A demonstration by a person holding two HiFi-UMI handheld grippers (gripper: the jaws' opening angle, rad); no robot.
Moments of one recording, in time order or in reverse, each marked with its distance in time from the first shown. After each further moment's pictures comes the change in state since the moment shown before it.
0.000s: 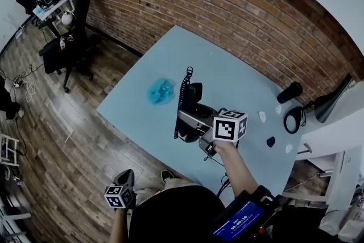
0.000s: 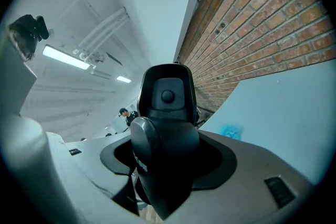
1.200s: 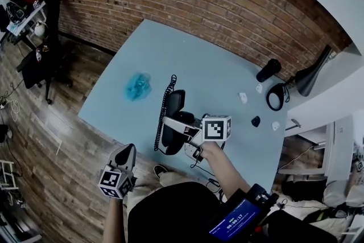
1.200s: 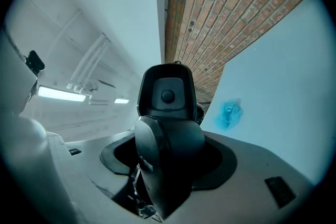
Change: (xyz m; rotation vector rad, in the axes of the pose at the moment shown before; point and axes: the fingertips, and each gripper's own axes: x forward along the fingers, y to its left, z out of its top) left arm 0.013 -0.140 0.150 0.308 -0.229 -0.333; right arm -0.041 0.006 -0.040 0.317 -0.099 0.039
